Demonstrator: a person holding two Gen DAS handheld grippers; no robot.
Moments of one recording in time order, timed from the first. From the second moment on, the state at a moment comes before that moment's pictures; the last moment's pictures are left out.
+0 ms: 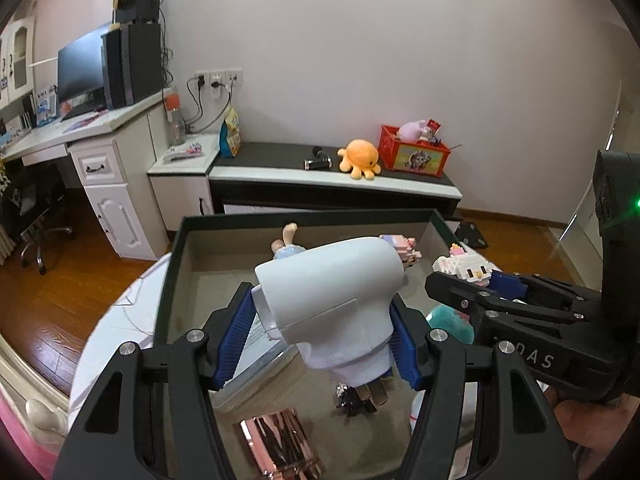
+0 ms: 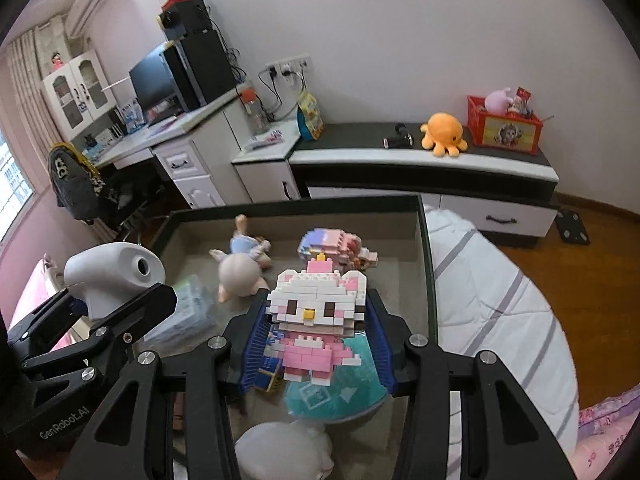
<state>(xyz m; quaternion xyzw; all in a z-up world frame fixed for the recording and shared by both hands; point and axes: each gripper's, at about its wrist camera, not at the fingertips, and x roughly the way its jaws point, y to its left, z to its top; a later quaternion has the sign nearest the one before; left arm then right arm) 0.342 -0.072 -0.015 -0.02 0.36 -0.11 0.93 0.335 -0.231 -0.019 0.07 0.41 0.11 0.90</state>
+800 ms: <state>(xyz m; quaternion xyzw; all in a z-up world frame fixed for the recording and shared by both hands) 0.284 -0.036 0.020 -0.04 0.30 -0.09 0.95 0.297 -0.242 0.003 0.12 0.37 0.08 0.92</state>
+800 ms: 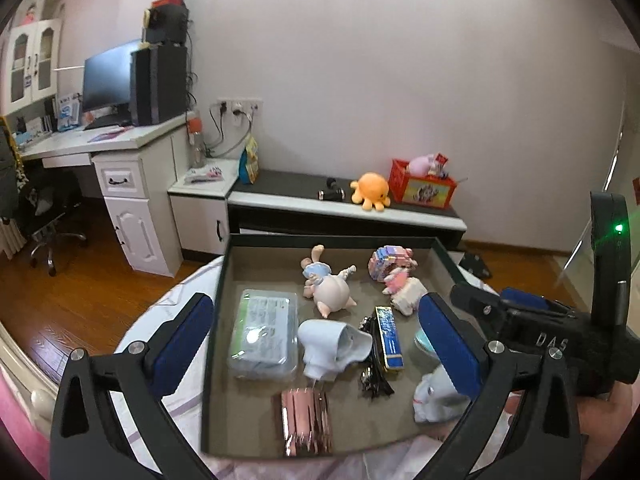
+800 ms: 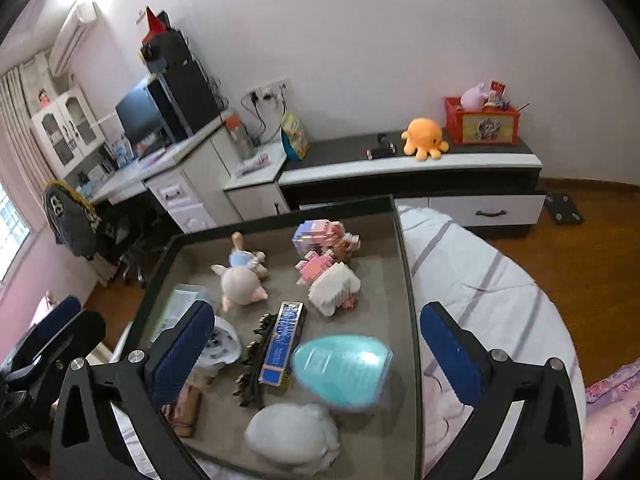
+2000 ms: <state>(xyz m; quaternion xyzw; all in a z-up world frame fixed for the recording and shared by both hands) 0.050 0.017 0.057 -0.05 0.23 -0.04 0.97 0.024 -0.198 0.093 0.03 0.22 0.03 0.97</state>
